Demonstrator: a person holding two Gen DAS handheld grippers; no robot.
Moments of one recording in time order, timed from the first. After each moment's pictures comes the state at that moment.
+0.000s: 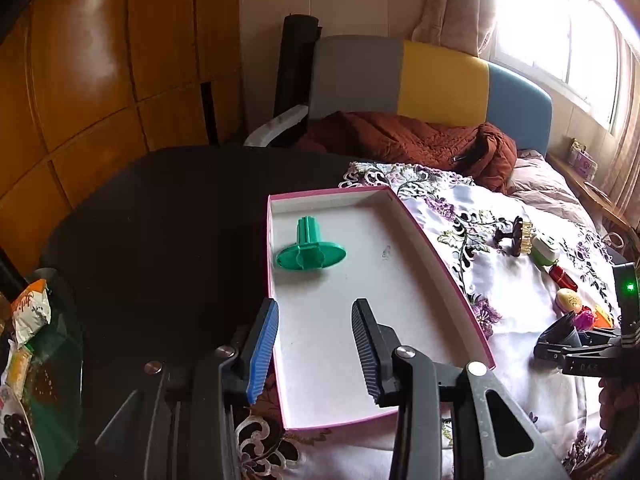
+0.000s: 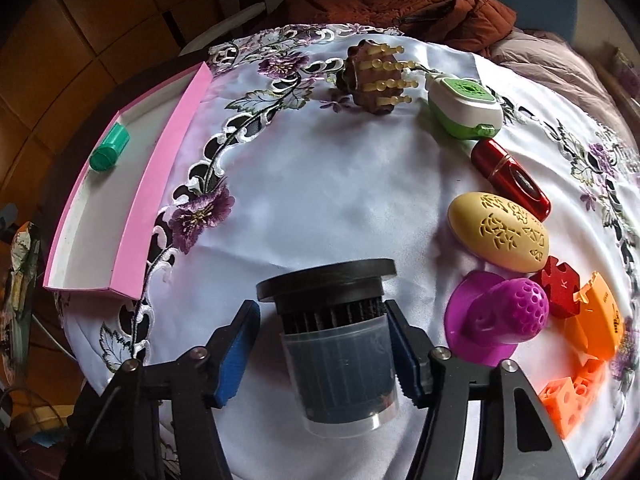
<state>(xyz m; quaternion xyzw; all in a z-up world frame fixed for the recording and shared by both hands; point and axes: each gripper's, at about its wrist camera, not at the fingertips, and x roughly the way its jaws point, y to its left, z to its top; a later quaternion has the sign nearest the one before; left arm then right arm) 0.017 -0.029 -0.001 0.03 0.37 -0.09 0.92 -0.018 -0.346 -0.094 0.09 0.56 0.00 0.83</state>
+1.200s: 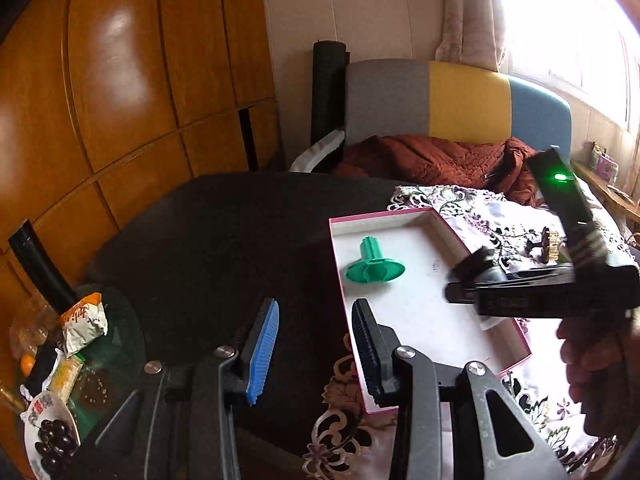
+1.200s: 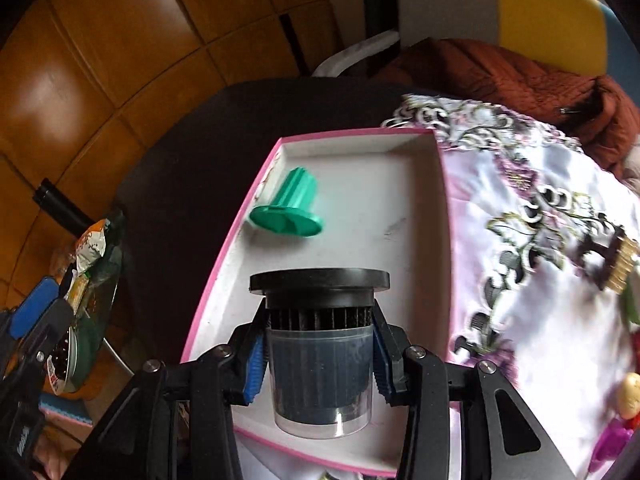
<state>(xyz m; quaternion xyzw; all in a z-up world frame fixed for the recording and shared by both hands) -0.013 0.015 0.023 0.06 0.33 -0.03 0.94 0.081 -0.161 -0.046 0.07 0.50 0.16 0.84</state>
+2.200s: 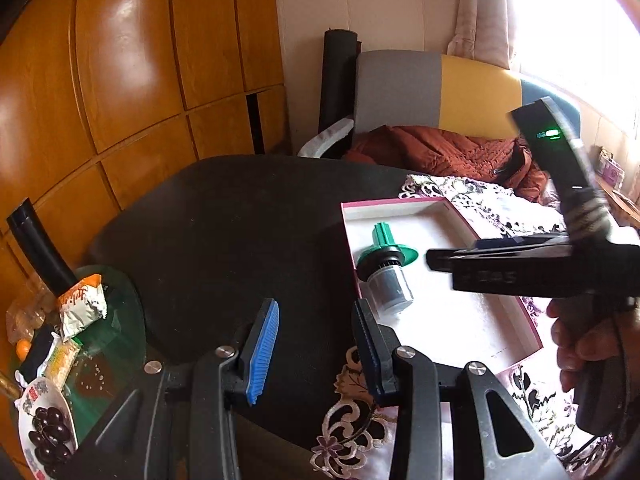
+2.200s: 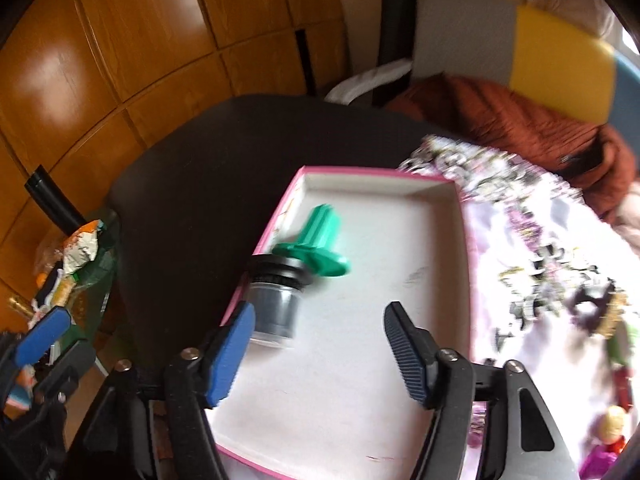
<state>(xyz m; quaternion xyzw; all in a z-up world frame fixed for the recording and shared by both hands) -0.005 0.032 0.009 0.04 0.35 -0.03 0.94 0.082 -0.135 -0.027 0.01 0.45 0.13 0.88</state>
